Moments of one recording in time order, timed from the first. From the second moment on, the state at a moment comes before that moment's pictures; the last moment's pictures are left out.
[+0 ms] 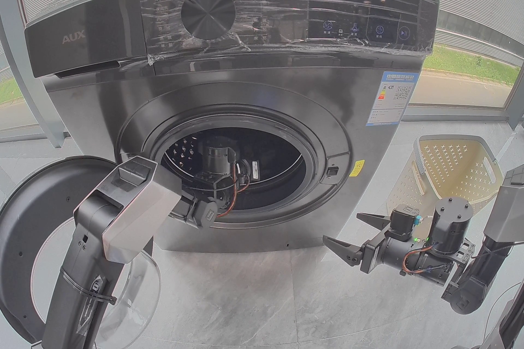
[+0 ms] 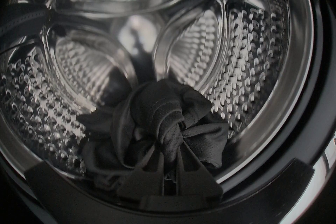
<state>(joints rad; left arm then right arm) -0.44 2.63 -1.69 -0.80 0.14 -0.11 0.54 1.98 -0.24 -1.55 0.16 0.14</state>
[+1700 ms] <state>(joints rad) -0.63 2.11 -0.70 -1.04 0.16 -0.15 0.54 1.92 -0.18 -1.55 0.16 0.11</state>
